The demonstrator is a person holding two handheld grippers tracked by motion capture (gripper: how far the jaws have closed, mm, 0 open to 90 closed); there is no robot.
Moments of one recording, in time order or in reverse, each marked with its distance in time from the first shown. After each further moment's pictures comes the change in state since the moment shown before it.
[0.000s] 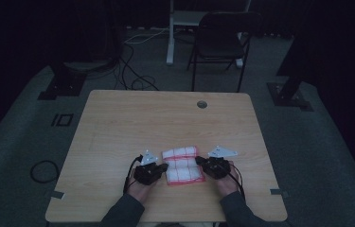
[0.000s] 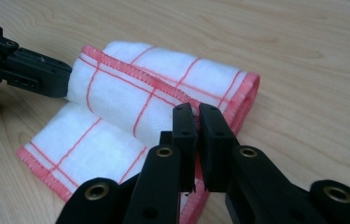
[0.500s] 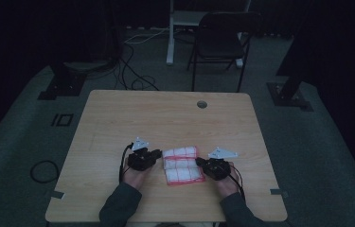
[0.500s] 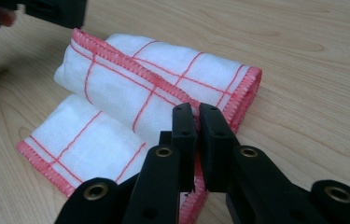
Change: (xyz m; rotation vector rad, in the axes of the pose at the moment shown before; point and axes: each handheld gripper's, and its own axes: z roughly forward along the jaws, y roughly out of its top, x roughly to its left) left arm 0.037 0.030 -0.004 -0.051 0.037 -0.101; right arm 0.001 -0.004 0.000 0.004 0.001 0.006
